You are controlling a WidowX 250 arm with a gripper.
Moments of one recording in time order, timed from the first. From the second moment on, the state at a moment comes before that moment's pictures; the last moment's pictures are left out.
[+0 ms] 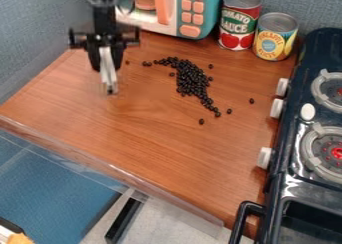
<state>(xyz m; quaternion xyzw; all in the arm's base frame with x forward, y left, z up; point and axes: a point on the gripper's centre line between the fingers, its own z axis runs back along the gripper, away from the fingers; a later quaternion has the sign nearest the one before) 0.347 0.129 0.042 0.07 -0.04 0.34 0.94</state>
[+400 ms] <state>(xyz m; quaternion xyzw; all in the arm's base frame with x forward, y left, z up) 0.354 0.131 0.015 0.10 -0.03 0.31 0.94</state>
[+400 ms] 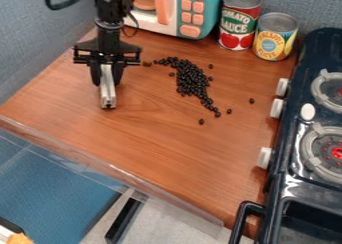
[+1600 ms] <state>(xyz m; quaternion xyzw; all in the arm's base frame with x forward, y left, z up) 0.403 0.061 0.015 0.09 -0.07 0.19 0.97</state>
